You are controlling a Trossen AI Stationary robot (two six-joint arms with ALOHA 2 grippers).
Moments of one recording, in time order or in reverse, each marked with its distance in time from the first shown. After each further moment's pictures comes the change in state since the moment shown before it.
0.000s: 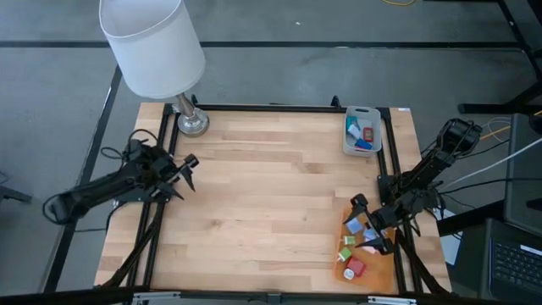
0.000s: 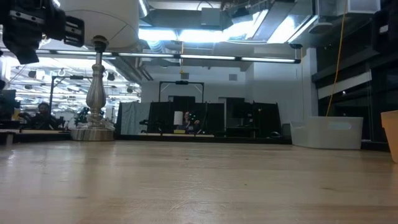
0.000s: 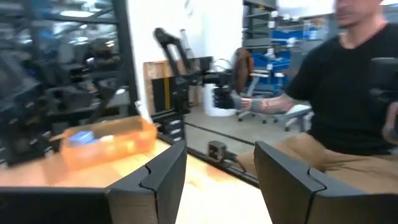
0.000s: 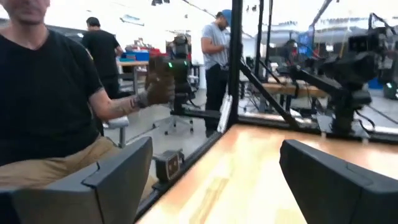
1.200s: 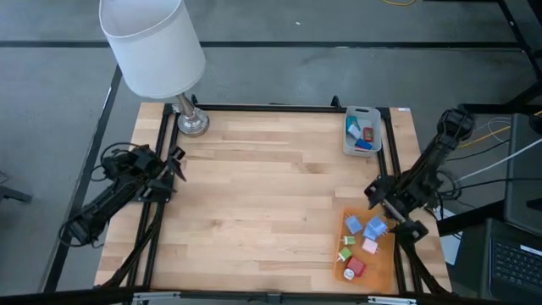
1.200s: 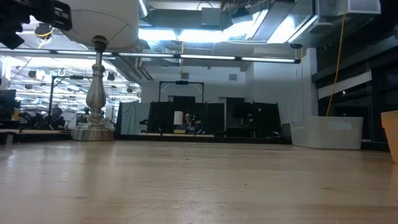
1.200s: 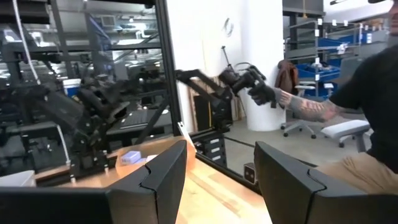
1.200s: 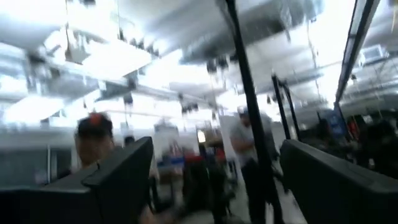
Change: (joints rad) left arm 0.257 -0.231 0.000 0.319 -0.007 -0.479; right arm 0.040 -0.352 0.001 0.143 -0.103 -0.042
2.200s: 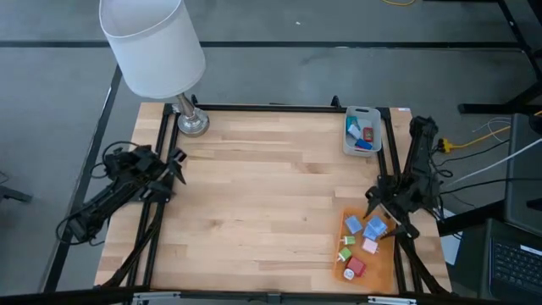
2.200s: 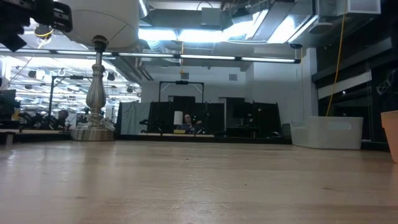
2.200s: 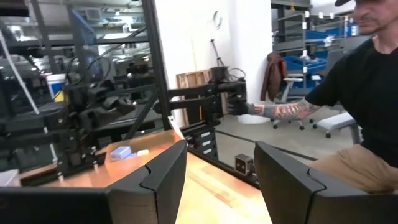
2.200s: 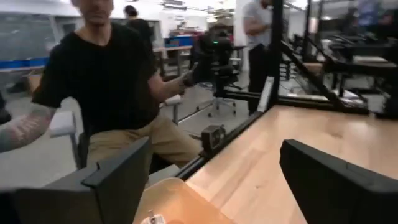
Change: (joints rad) left arm -0.041 0.000 0.000 -0.066 0.033 0.079; right arm 0.169 -0.788 0.000 -1.381 0.116 0.149
